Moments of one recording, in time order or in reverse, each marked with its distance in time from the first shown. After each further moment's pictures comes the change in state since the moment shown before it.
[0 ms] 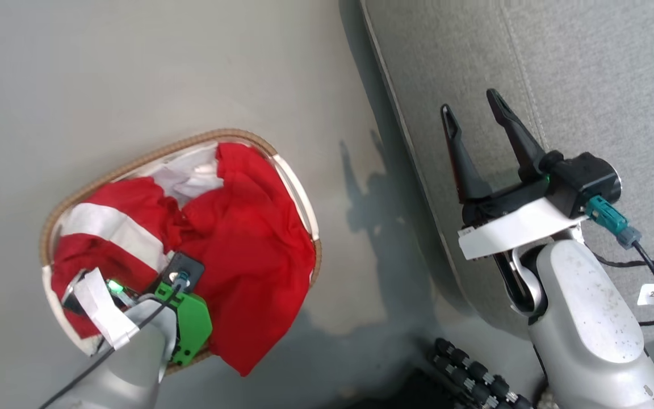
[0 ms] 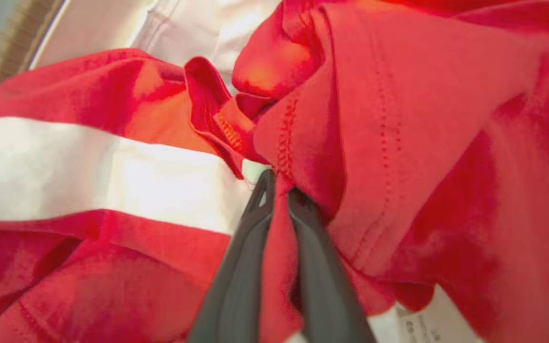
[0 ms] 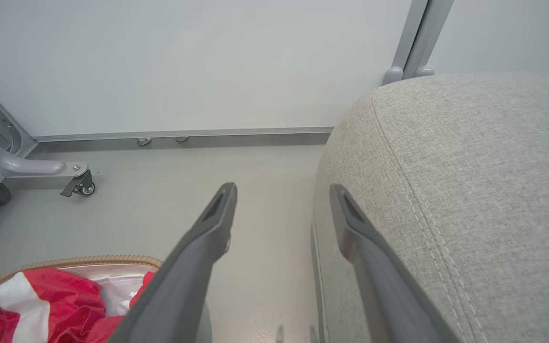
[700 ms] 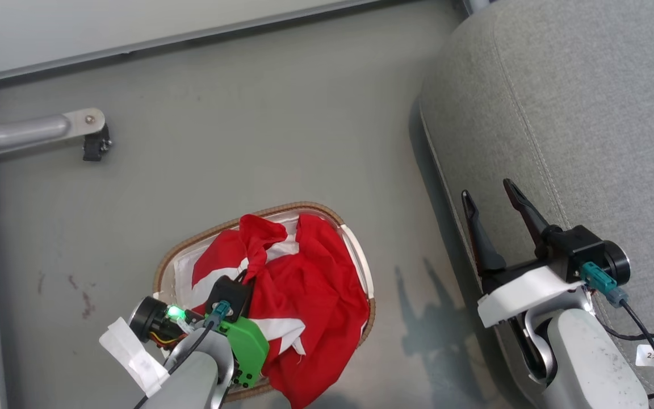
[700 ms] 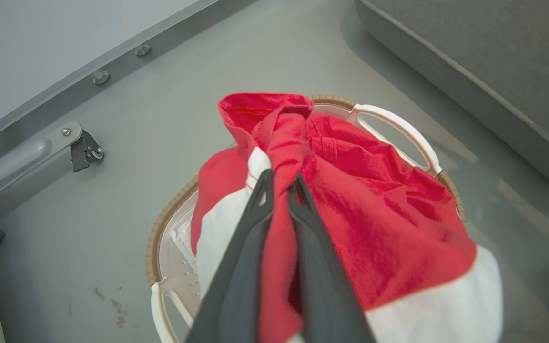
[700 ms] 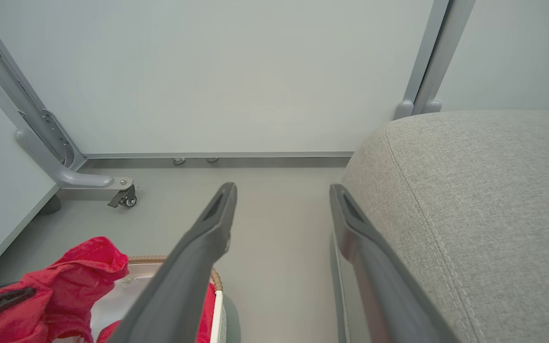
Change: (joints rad) left arm 0.210 -0.063 0.052 -0.326 -0.097 -0.016 -0.041; right arm 0.188 0.000 -0.072 0.067 -0.081 0.000 0.000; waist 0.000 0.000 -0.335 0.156
